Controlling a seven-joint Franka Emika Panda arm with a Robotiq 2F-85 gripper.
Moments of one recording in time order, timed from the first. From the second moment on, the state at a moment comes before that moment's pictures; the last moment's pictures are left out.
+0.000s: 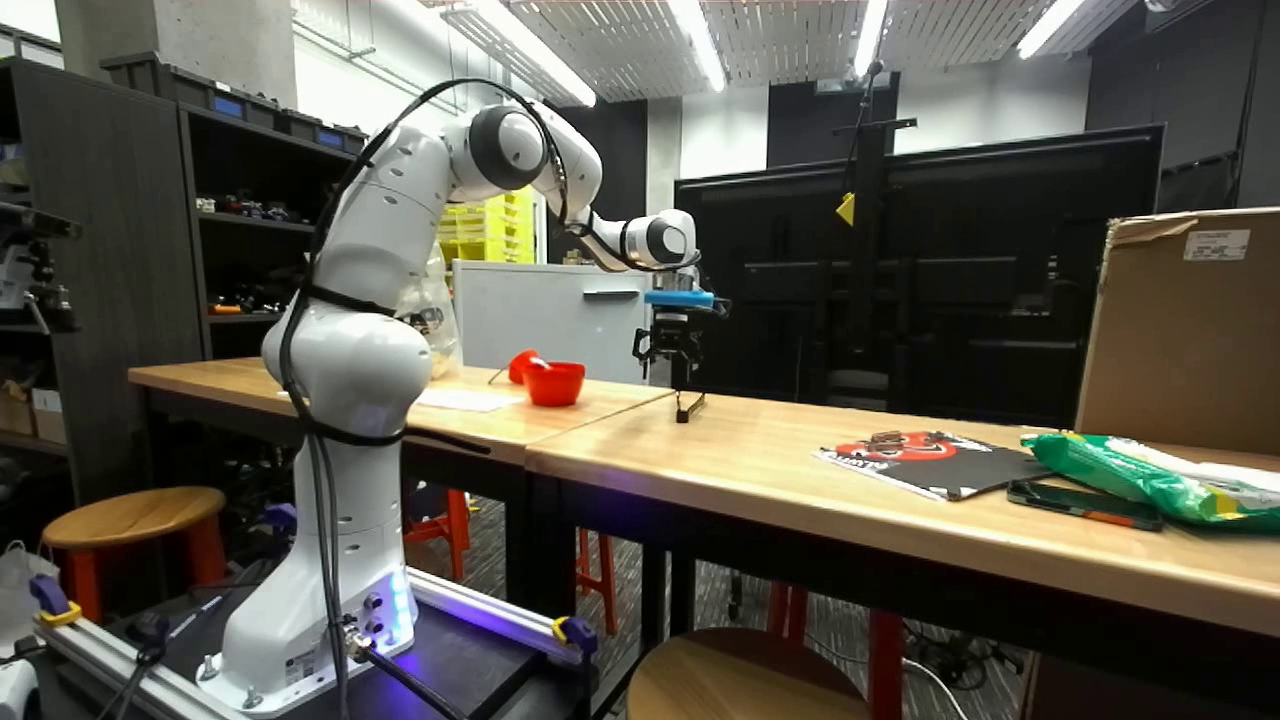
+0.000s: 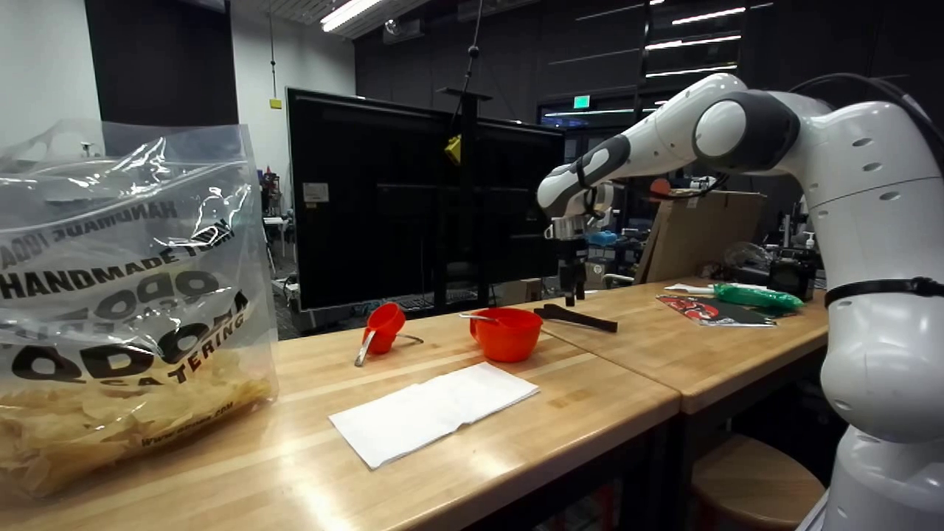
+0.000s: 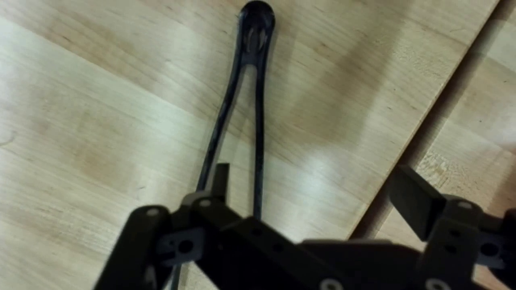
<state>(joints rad) -0.17 0.36 -0.08 -1.62 -0.05 1.84 -0.66</state>
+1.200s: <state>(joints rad) -0.06 -0.22 -0.05 -2.29 -0.10 1.95 -0.53</state>
